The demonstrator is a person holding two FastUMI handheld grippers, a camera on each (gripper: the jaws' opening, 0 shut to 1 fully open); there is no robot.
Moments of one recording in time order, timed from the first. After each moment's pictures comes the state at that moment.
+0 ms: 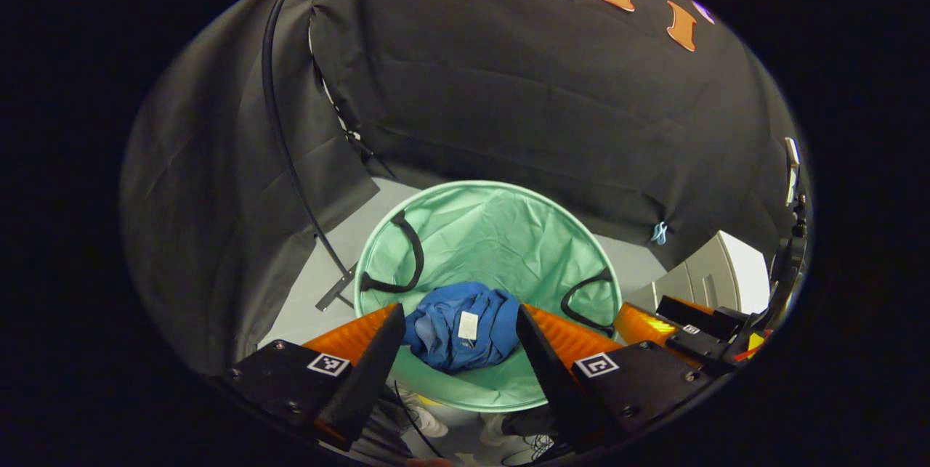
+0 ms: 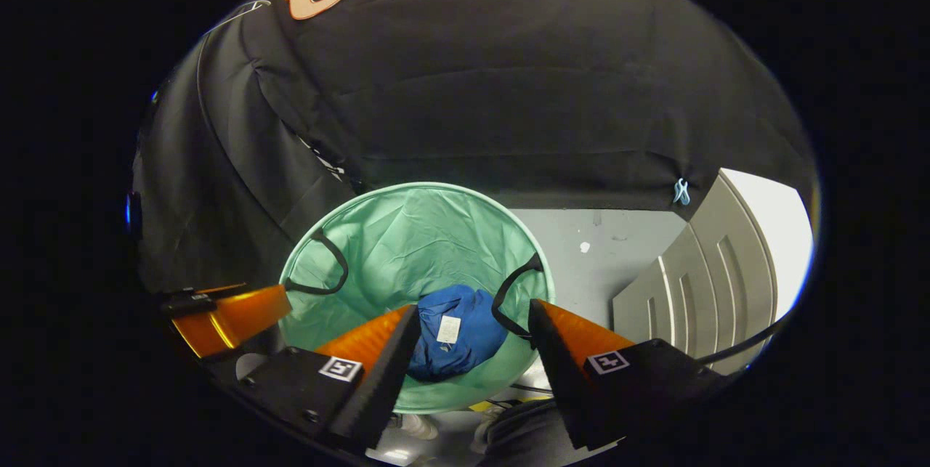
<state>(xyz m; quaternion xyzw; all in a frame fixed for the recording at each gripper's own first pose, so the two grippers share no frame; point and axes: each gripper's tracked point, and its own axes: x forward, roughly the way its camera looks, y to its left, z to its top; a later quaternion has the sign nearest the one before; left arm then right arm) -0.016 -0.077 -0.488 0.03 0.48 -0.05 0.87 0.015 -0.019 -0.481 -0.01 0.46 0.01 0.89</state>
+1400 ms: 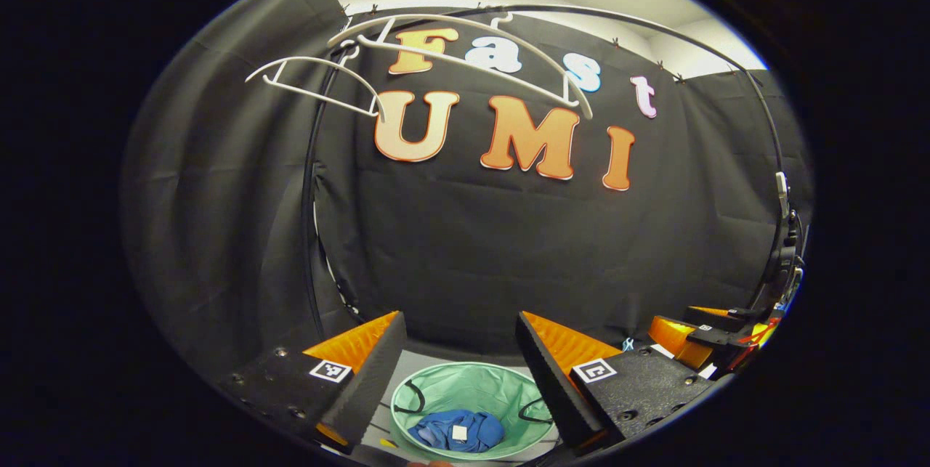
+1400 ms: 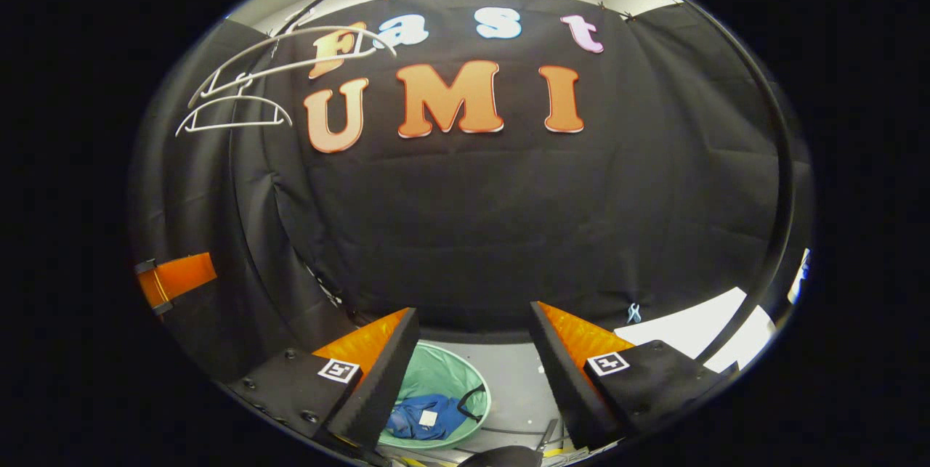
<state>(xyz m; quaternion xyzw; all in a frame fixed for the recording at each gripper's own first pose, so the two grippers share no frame) 0.016 -0.108 -0.157 0.02 0.16 -0.11 0.98 0.020 -0.033 -0.143 -0.04 0.17 -0.01 0.98</state>
